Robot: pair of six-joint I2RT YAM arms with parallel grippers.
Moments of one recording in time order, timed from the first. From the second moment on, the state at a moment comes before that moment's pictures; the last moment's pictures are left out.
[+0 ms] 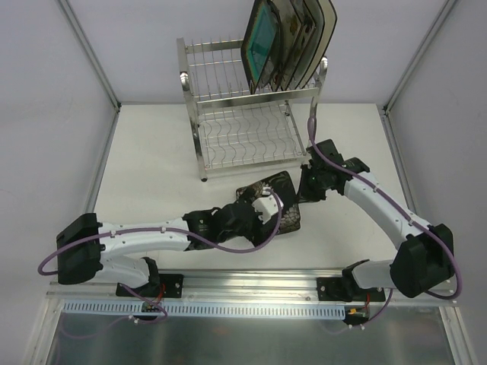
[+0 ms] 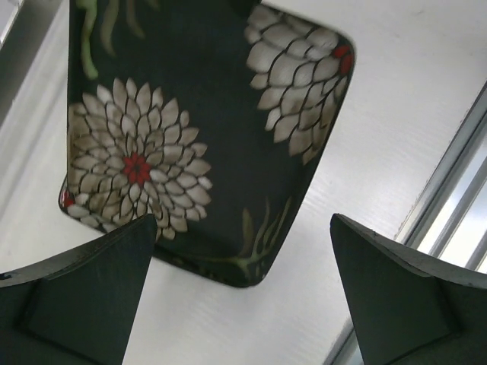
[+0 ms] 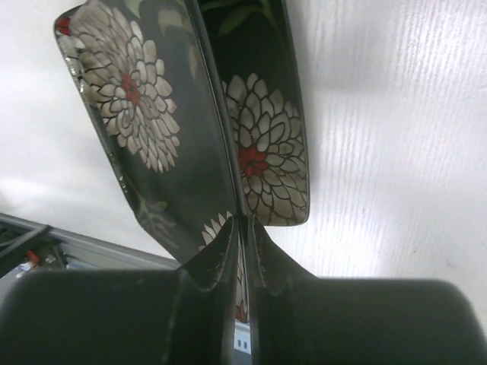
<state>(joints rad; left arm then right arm) -1.20 1.28 0.80 -0.11 -0.22 -0.06 0.46 1.34 1.06 -0.83 -0.14 0.52</state>
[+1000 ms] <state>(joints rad) -1.43 1.77 0.90 0.54 -0.66 0.36 0.45 1.31 1.09 -0.92 -0.17 0.57</state>
